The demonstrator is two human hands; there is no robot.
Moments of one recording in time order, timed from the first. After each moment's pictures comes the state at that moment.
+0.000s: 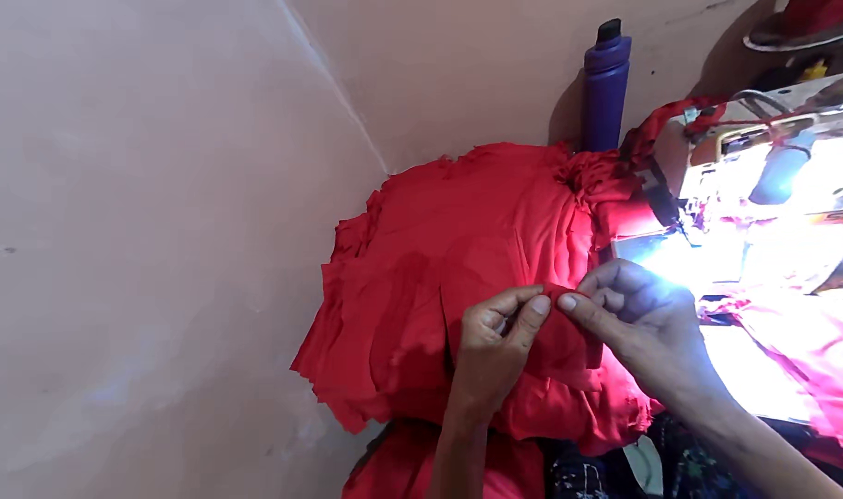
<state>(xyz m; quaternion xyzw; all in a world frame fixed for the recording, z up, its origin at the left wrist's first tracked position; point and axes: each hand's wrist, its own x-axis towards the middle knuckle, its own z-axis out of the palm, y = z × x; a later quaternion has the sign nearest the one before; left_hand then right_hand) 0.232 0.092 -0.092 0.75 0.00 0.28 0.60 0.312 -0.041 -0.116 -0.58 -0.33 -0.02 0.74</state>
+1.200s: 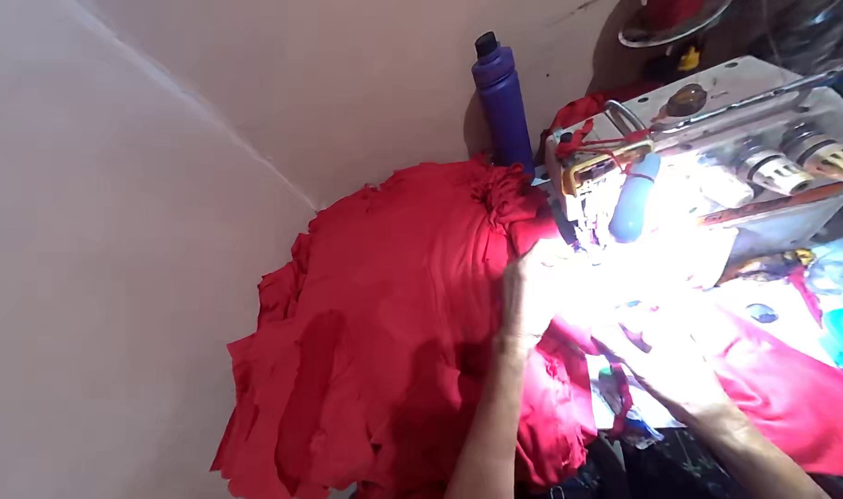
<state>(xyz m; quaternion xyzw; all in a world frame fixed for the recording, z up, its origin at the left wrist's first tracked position) 0.410 0.027 -0.155 0.87 -0.08 0.27 0.40 0.384 -0.141 -0.203 -0.78 -0.15 -0.01 0.61</state>
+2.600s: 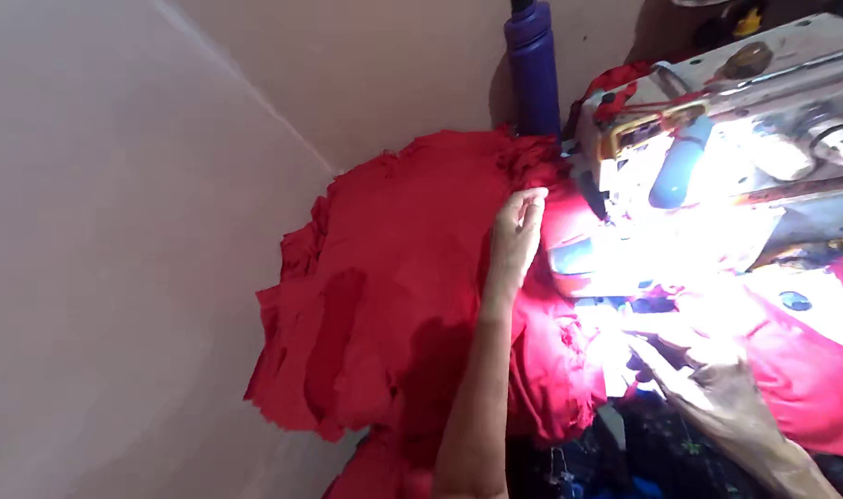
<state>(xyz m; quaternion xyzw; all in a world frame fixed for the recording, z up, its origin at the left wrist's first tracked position) 0.399 0.062 -0.128 0.85 0.02 0.18 0.49 0.347 -0.155 -0.220 -0.76 -0.28 -0.10 0.58</state>
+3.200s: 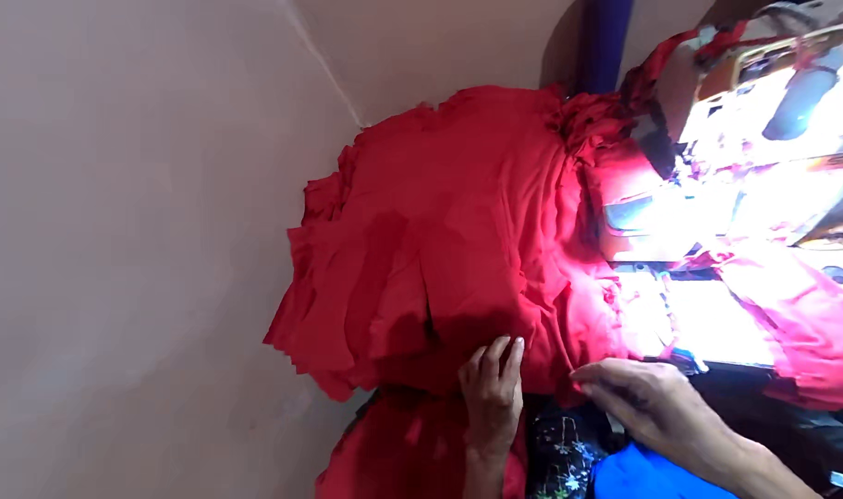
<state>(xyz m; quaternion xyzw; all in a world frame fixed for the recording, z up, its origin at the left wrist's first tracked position) 0.183 0.079 -0.267 0.90 0.08 0.44 0.04 0.274 -0.116 -0.218 -0.74 -0.48 -0.01 0.47</state>
